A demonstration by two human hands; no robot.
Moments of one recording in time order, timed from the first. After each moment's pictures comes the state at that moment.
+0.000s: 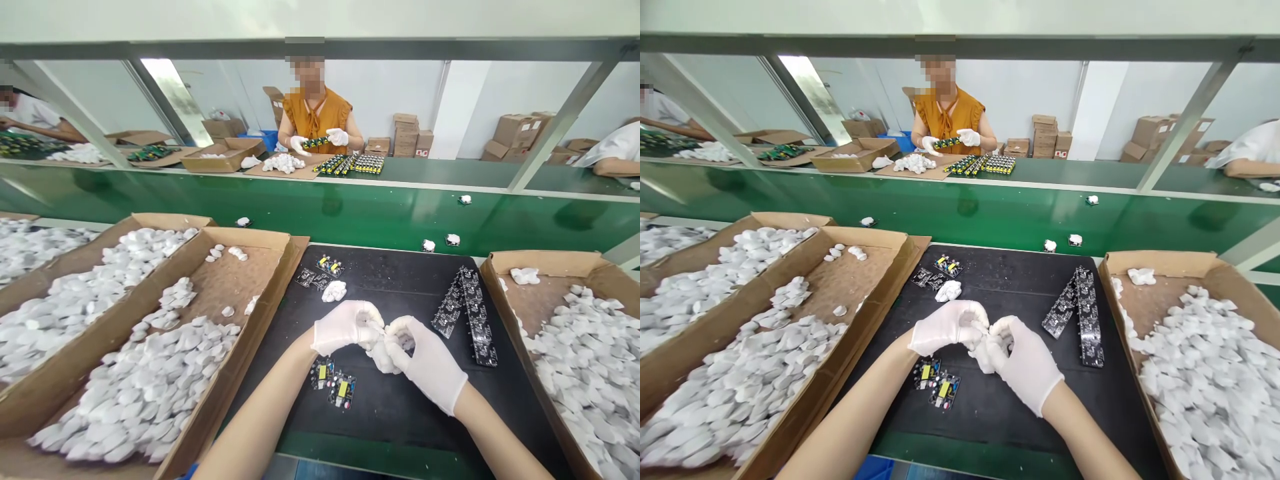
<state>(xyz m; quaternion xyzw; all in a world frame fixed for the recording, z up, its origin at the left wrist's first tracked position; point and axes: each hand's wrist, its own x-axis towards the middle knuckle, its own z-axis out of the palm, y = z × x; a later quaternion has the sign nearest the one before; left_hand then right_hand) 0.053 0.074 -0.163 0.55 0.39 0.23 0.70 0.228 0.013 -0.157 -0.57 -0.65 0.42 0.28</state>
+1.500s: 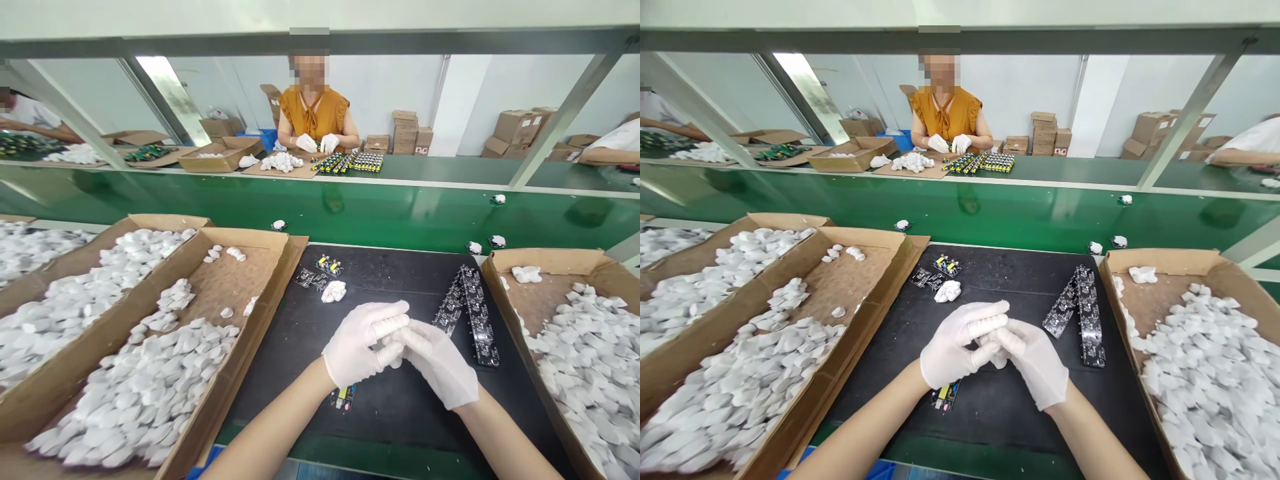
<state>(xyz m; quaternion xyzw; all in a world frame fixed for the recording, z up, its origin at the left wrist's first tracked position) 0.074 0.049 -0.161 0.85 0.29 0.39 0.21 0.232 0.014 -0.138 -0.37 -0.46 0.69 0.41</state>
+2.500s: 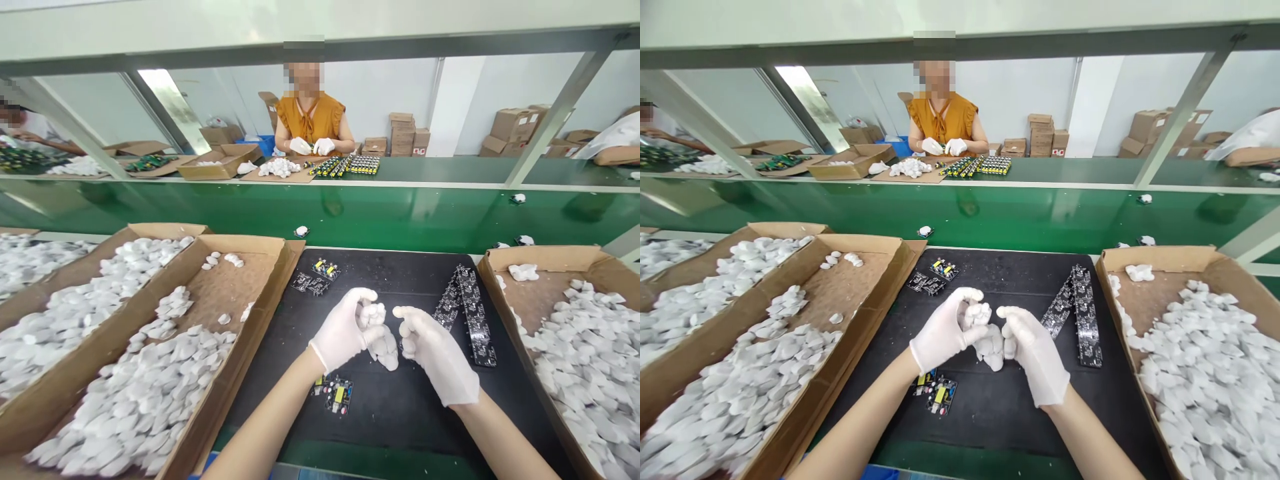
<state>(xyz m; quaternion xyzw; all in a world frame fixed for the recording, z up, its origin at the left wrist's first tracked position) 0.068 0.064 -0.171 0.71 0.48 0.33 0.40 0.235 0.018 -0.140 -0.50 -0.38 0.63 0.46</state>
